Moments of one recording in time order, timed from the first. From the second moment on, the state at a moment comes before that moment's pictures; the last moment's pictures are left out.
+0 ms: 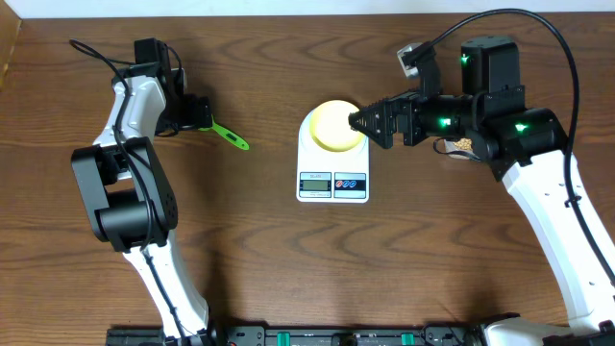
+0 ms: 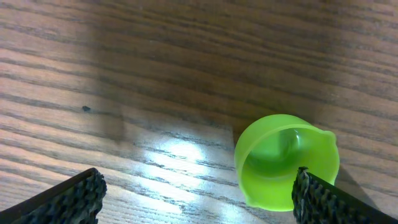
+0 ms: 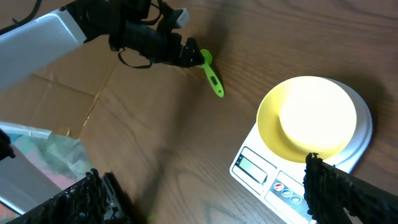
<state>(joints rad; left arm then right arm) 0.18 2.19 1.68 -0.84 -0.01 0.02 0.26 1.47 1.38 -0.67 -0.75 0.20</state>
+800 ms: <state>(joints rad) 0.18 2.19 1.68 -0.73 -0.01 0.06 0.26 1.47 1.38 -0.67 -0.73 0.20</state>
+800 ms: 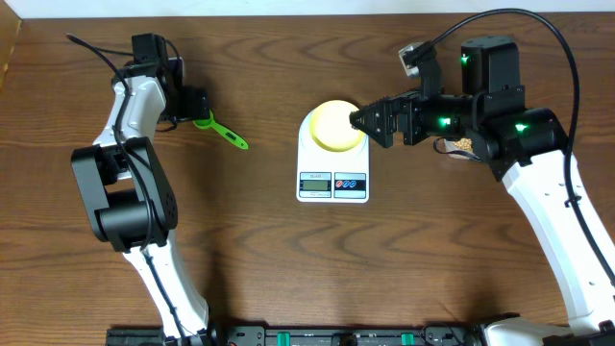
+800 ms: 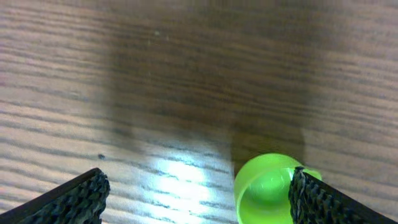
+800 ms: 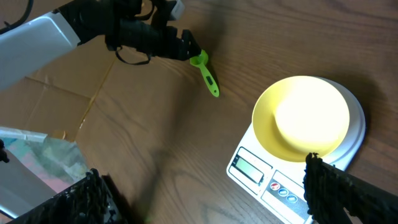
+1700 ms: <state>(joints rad) 0.20 2.24 1.68 -0.75 -0.01 0.06 0.26 1.47 1.38 -0.69 -0.73 0.23</state>
